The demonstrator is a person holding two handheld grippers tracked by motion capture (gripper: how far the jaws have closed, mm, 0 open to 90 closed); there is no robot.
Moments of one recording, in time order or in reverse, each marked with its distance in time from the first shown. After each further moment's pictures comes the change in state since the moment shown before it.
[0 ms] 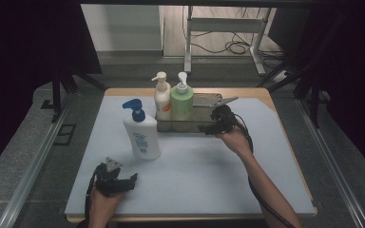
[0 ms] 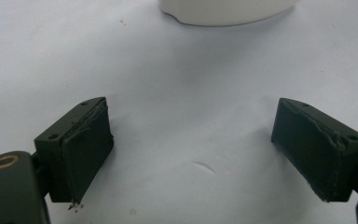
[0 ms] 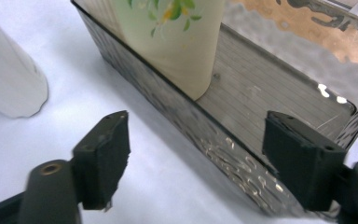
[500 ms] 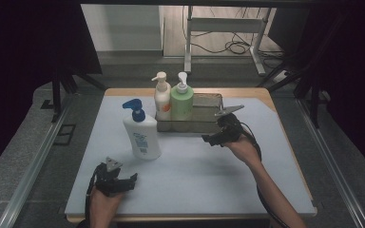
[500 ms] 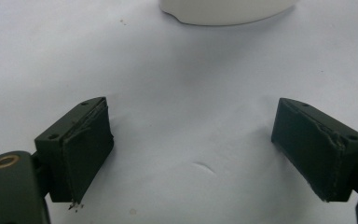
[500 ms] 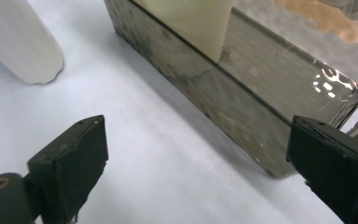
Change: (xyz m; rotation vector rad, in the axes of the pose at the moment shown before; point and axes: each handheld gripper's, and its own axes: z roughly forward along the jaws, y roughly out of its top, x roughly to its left) left arm 0.000 0.001 0.000 0.004 -0.001 0.000; right arm 0.010 -0.025 -0.020 0.004 0.007 -0.041
